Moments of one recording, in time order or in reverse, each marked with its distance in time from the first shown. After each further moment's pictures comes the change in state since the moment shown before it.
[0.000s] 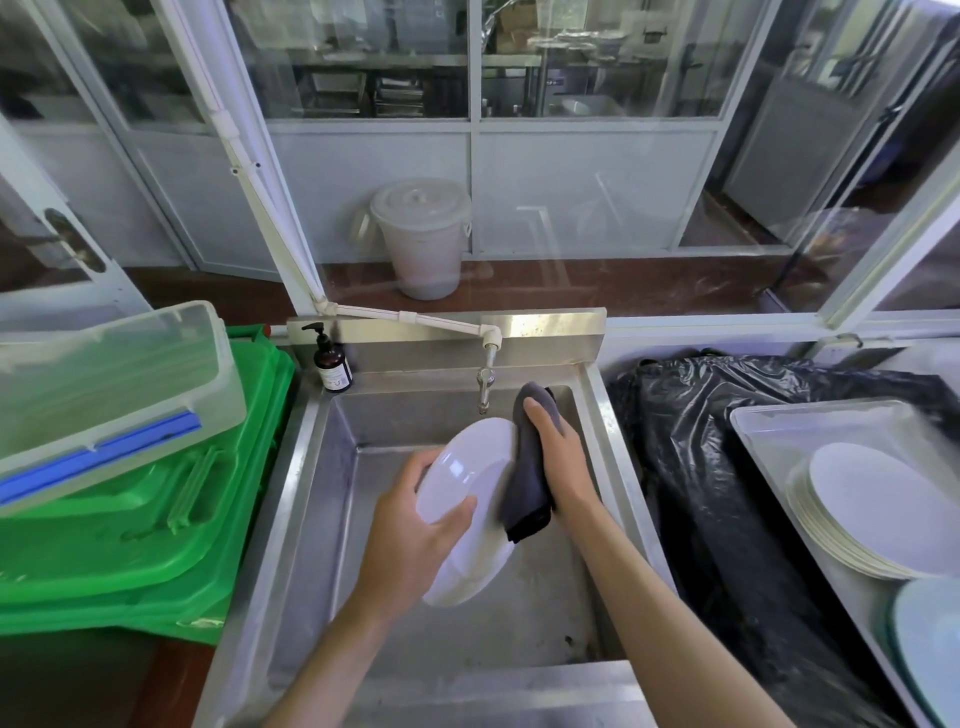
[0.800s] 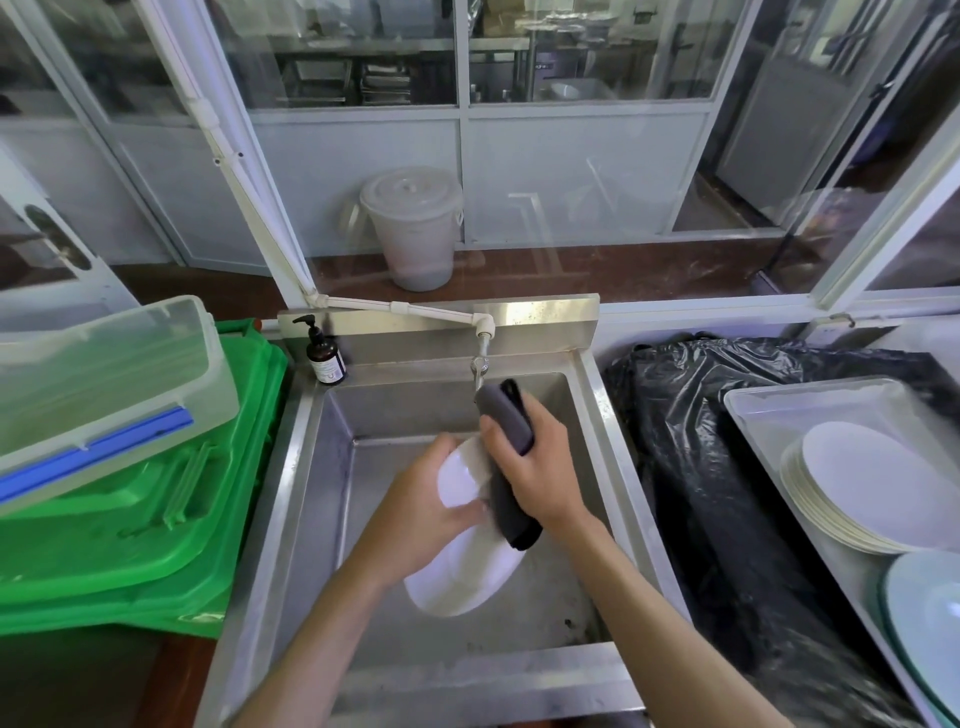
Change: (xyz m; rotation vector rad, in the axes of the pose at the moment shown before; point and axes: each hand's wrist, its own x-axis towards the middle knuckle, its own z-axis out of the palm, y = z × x) left_hand 0.019 0.003 -0.002 0.206 -0.320 -0.033; right_hand -0.029 0.007 0.004 -0.319 -0.116 -0.639
